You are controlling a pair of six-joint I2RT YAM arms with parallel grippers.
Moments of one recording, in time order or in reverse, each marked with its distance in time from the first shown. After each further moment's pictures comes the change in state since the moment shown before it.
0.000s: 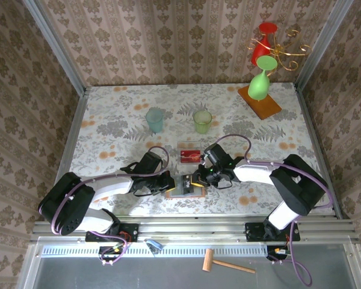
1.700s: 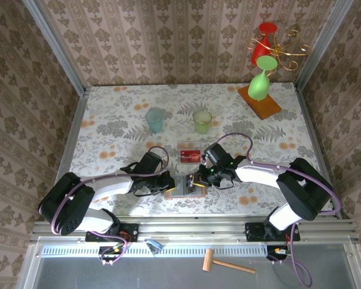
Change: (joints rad) left arm 0.002 -0.005 0.000 -0.004 0.000 0.000; right arm 0.024 -0.054 0.021 -0.098 0.046 0.000
